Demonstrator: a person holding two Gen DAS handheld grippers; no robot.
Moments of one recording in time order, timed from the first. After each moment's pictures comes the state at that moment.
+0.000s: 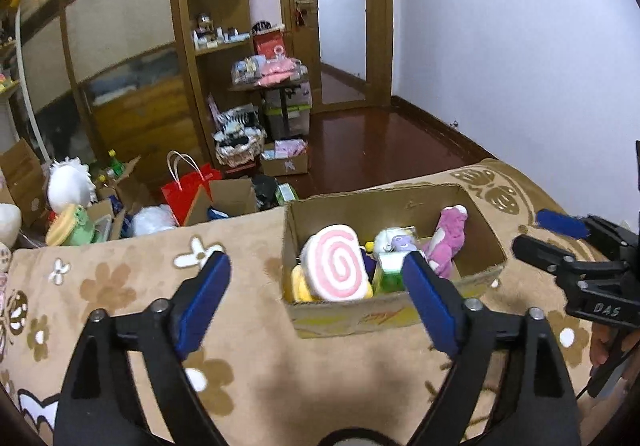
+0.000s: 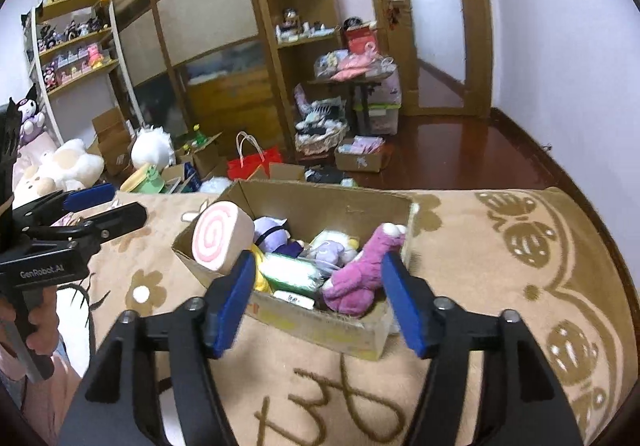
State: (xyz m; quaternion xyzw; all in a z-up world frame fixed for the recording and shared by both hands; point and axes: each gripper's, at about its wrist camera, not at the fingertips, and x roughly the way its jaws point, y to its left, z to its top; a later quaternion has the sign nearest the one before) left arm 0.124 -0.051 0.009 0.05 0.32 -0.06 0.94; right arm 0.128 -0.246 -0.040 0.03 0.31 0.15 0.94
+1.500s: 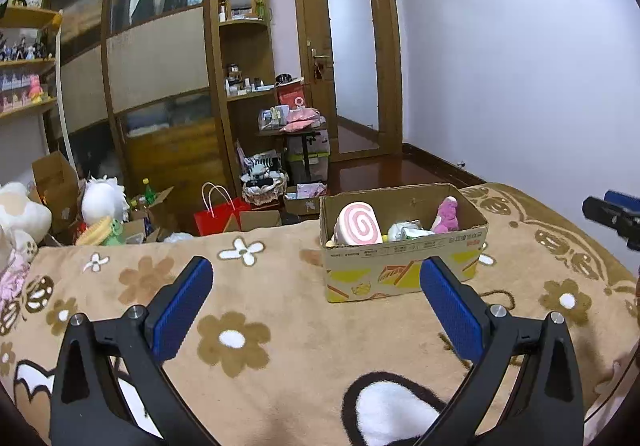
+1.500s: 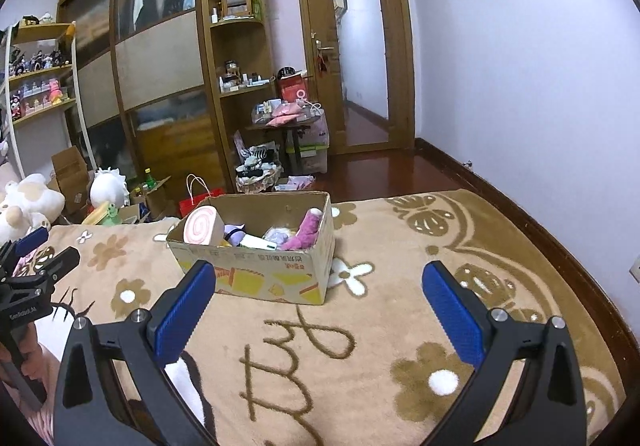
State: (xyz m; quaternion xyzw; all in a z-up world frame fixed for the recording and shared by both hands) left arm -0.013 -0.007 -0.002 0.04 0.22 -0.04 0.97; right arm -0.015 -0.275 -0.009 0.04 0.24 0.02 0.97
